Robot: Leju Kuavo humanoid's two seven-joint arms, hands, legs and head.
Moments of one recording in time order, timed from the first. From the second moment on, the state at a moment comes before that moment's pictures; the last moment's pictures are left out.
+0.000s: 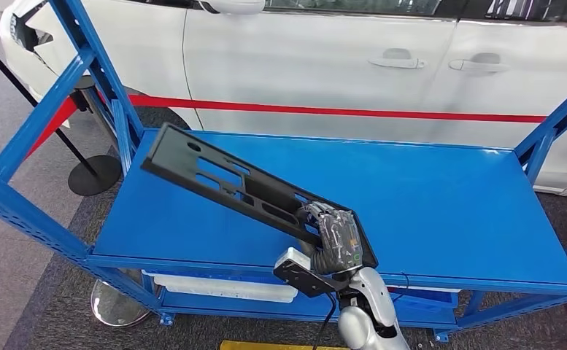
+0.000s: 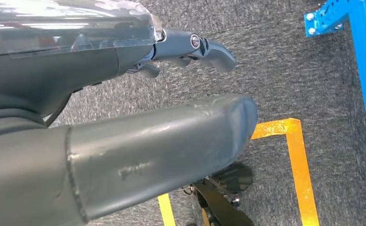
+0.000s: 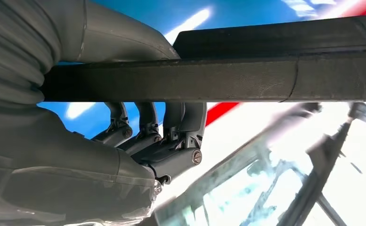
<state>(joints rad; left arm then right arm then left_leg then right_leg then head) -0.04 -0.05 0.93 -0.23 -1.00 0.03 -0.37 -0.16 0.22 0.37 -1.47 0.90 -0.35 -0.19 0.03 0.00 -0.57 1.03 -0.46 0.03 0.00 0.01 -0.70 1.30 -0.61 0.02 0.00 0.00</state>
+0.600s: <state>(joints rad) -0.04 -0.07 1.02 -0.23 -1.02 0.04 -0.36 0.08 0.19 0.39 -1.99 0.23 -0.23 -0.40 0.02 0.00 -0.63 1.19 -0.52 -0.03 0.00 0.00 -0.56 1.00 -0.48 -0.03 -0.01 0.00</state>
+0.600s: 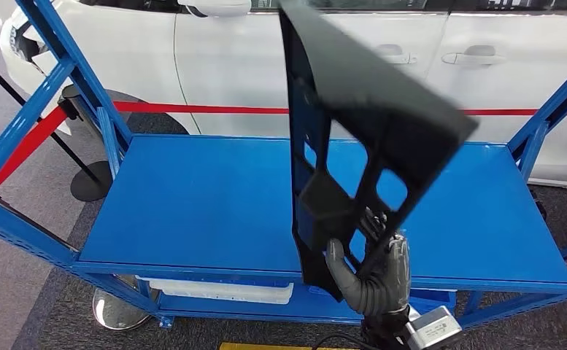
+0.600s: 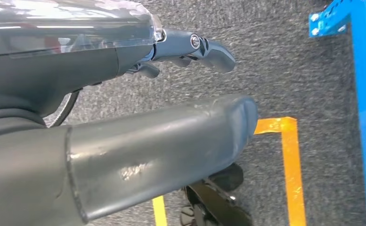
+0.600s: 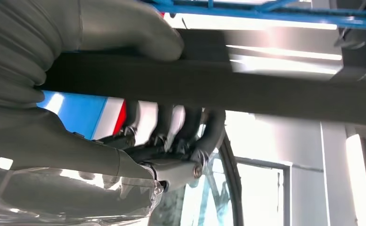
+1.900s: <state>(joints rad) -0.03 -0.14 1.17 -0.23 -1.02 0.08 -0.38 0.53 0.35 0.10 -1.99 0.14 0.05 -0.58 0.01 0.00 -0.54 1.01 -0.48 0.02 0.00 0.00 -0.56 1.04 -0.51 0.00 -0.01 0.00</state>
